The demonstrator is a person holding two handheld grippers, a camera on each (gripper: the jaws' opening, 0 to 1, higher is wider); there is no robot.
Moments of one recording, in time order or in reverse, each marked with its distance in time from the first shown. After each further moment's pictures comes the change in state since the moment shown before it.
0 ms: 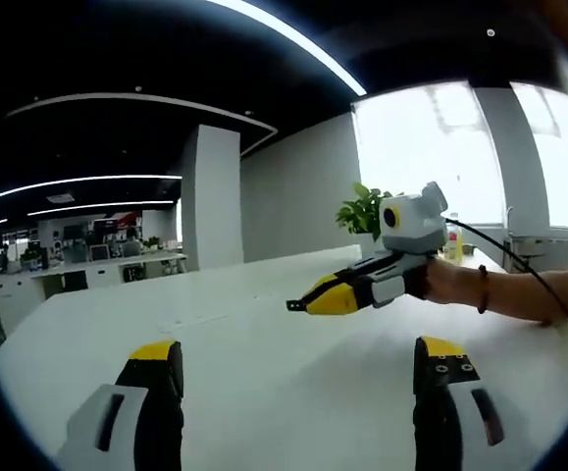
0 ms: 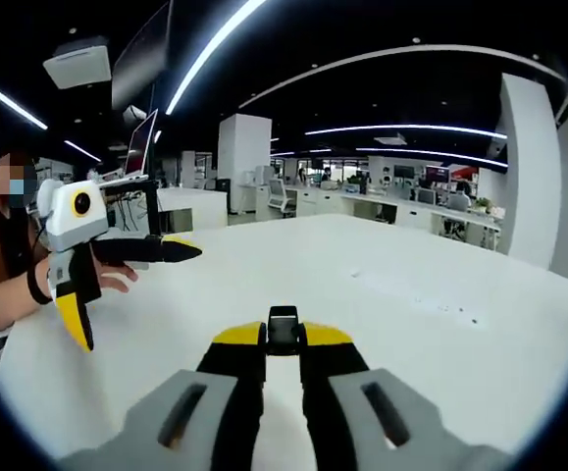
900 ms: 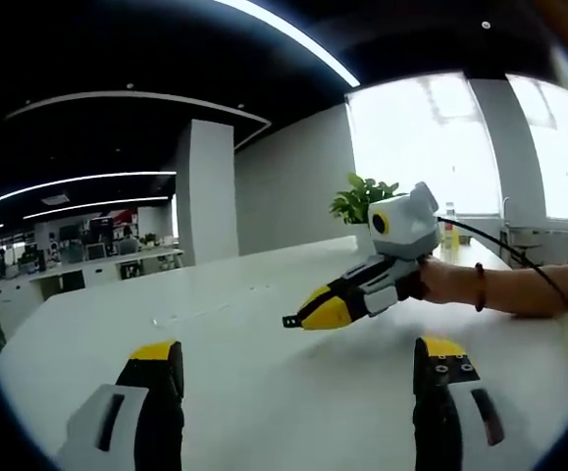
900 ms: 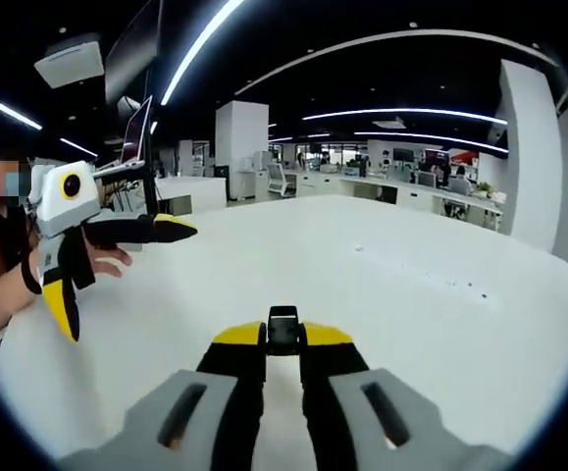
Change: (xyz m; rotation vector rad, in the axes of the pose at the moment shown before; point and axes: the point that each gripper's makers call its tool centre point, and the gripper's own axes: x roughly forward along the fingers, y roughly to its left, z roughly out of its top) left arm 0.001 -0.001 -0.006 0.021 0.030 -0.014; right arm 0.007 0.009 -0.037 0.016 0.100 0.002
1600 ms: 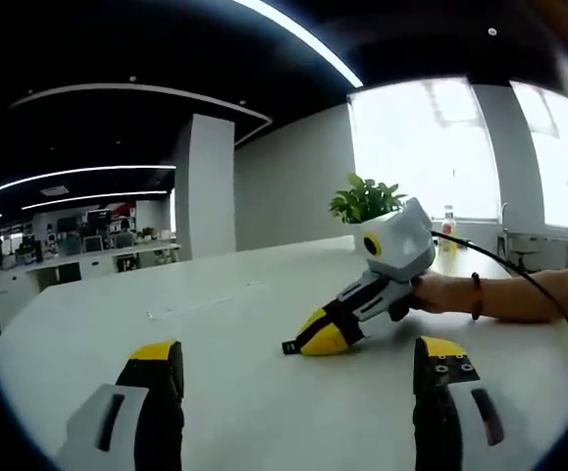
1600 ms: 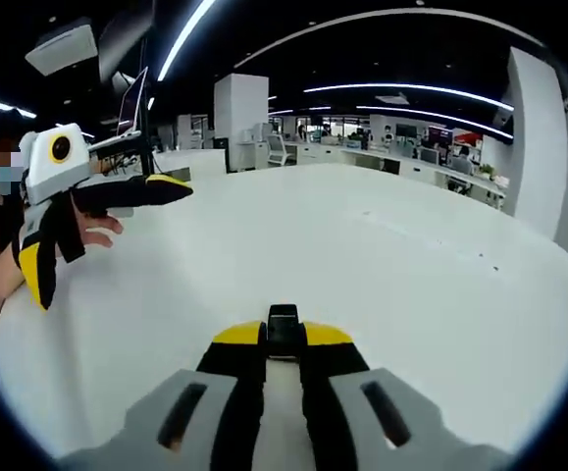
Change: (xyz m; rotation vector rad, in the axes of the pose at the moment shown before) left arm -0.001 -0.004 -0.005 -0.024 0.013 -0.013; right arm 0.006 0.012 -0.031 0.011 0.105 0.021
